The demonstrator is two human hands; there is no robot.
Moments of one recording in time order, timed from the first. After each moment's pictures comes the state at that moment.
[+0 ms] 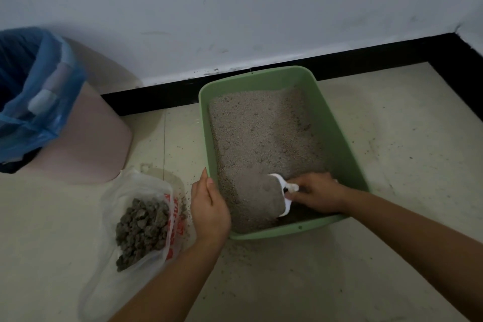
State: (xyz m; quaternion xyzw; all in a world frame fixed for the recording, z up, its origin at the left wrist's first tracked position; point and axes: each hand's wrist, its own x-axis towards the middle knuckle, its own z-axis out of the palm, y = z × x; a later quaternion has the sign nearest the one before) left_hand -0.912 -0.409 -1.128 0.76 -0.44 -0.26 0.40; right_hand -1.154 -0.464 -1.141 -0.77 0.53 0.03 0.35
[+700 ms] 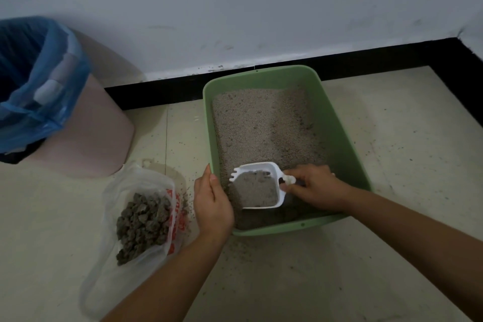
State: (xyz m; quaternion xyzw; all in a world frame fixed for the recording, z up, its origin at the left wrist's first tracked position) left_hand -0.911 -0.410 -1.127 0.76 -0.42 -0.28 0.40; right_hand -1.140 -0.462 -1.131 -0.78 0.51 -0.06 0.34
